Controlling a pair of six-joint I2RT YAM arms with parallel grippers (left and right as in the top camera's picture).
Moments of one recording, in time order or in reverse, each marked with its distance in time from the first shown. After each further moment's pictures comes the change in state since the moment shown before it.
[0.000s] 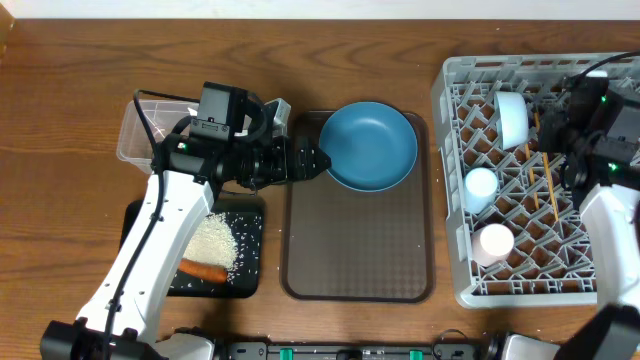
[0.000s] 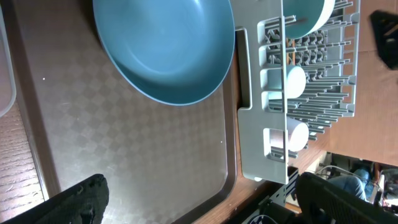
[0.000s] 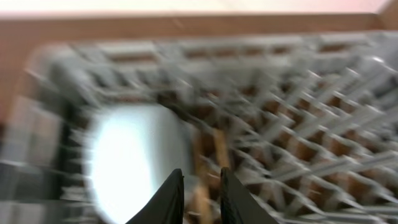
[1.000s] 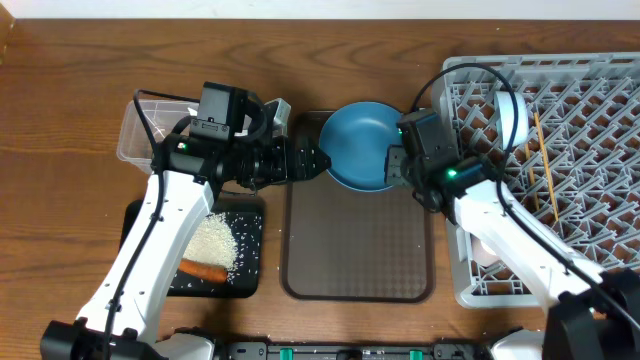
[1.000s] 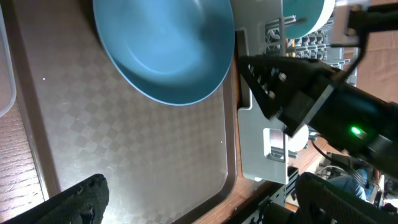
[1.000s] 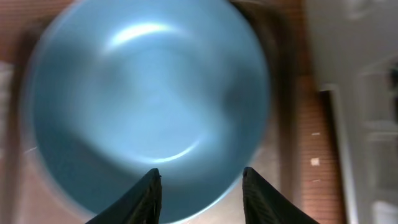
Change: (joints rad) left arm 0.000 0.000 0.000 0.000 0.000 0.000; right arm 0.745 0.123 -0.002 -0.220 0.249 0.642
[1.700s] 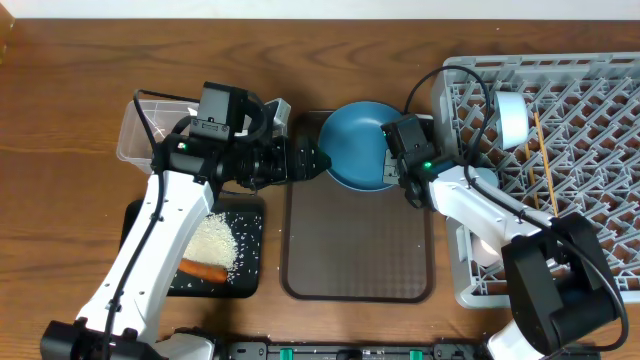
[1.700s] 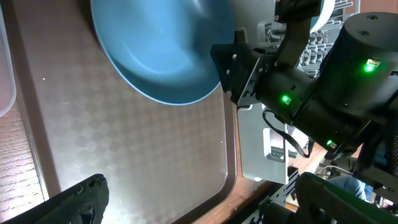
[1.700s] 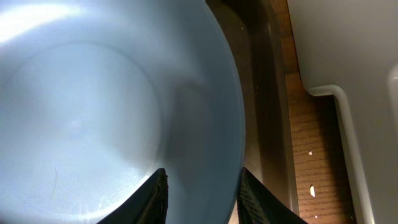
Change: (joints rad) left arm 0.000 0.000 0.000 0.000 0.000 0.000; right arm 0.000 0.208 -0.001 0.113 0.137 0.023
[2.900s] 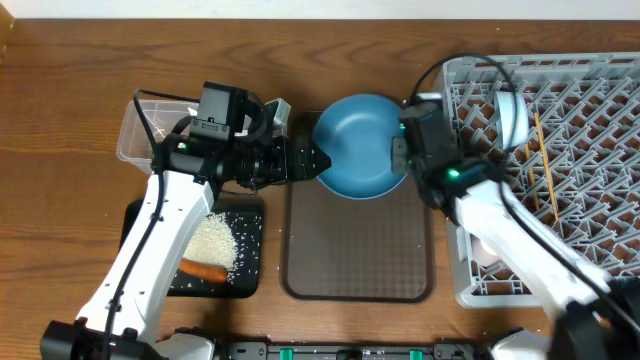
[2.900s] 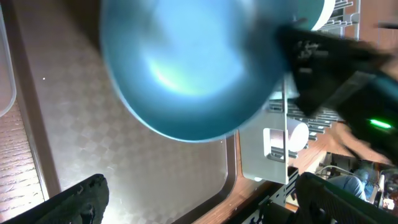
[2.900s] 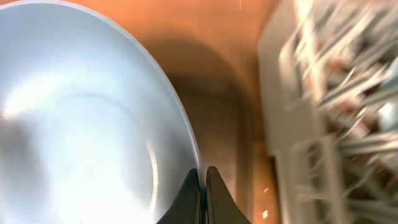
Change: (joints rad) left arm 0.000 0.000 0.000 0.000 0.000 0.000; right arm -0.003 -0.273 0.000 0.000 0.010 -0.222
